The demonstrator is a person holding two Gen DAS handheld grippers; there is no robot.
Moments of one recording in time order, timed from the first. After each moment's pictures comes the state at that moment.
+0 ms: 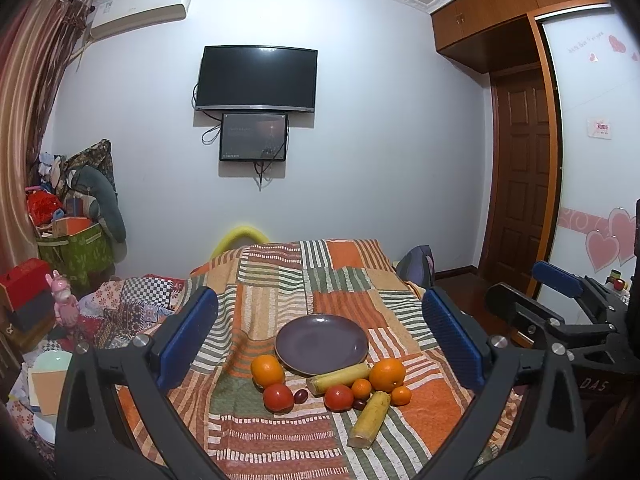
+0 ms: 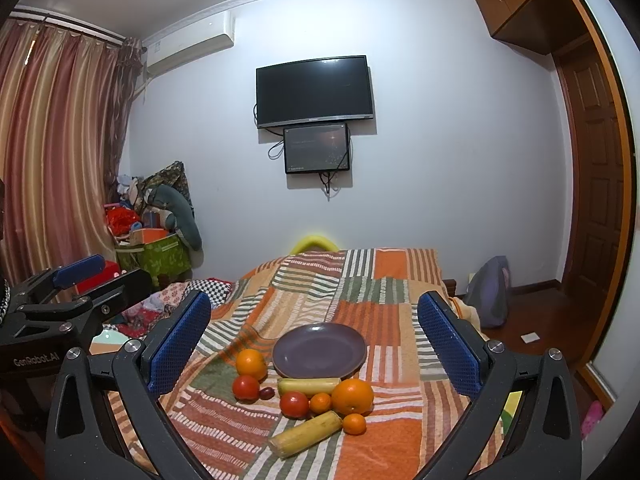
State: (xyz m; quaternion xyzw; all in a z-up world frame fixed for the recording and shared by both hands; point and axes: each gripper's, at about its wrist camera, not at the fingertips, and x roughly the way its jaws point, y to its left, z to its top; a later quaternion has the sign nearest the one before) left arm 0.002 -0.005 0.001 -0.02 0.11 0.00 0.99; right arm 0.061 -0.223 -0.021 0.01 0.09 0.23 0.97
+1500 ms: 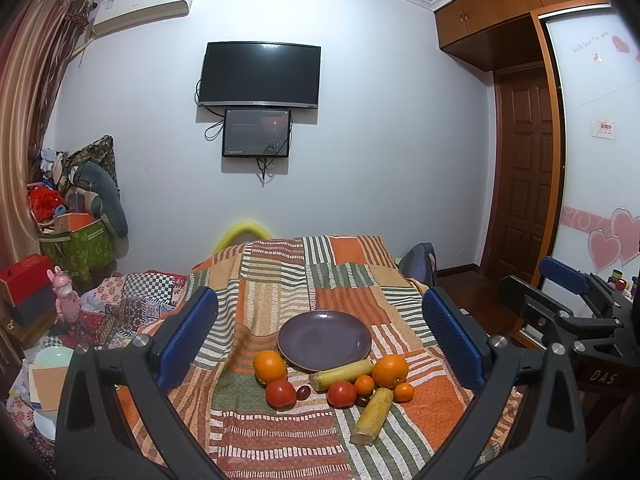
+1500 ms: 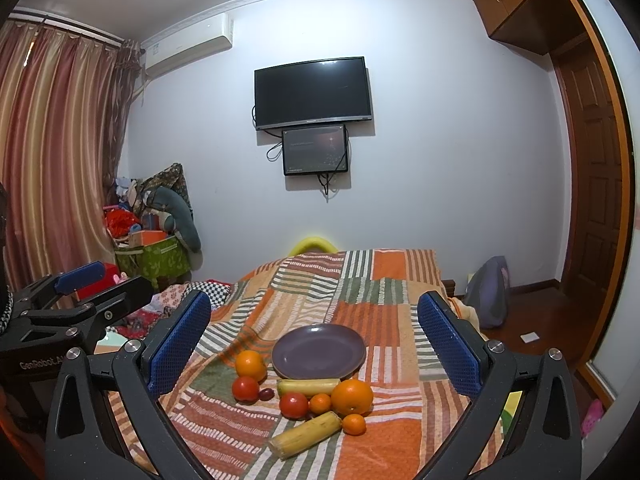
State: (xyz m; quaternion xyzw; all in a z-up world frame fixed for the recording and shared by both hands) left arm 0.004 -0.004 -0.007 -0.03 0.11 0.01 0.99; right arm 0.063 -0.222 -0.025 0.01 0.09 0.22 0.97
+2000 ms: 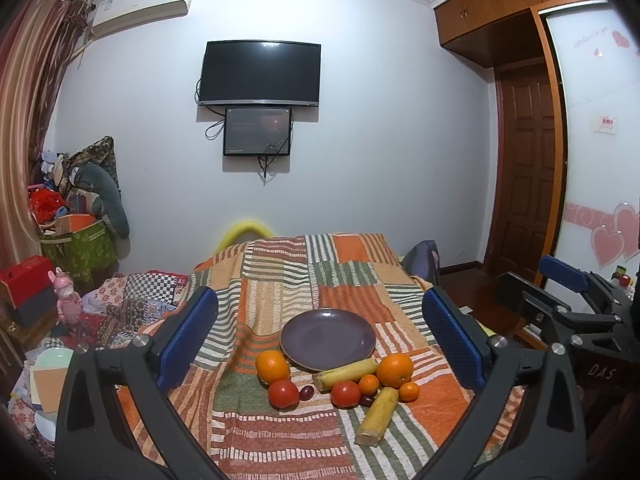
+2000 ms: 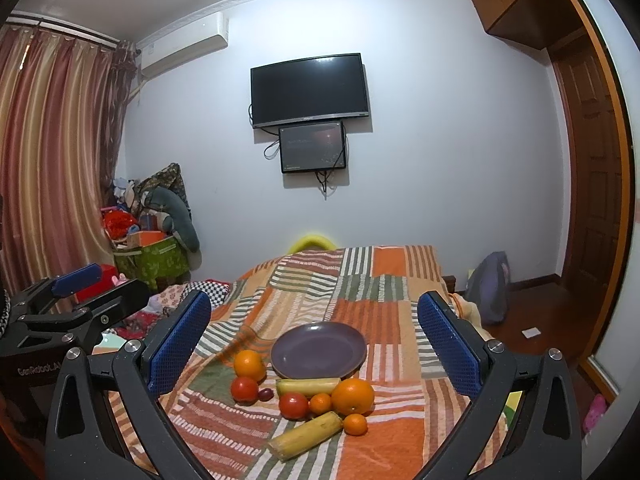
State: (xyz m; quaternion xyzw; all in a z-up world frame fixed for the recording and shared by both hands) left arm 0.009 -0.003 -0.011 -0.02 0.11 0.01 0.99; right arm 0.071 -0.222 -0.031 0.02 0.10 0.22 0.97
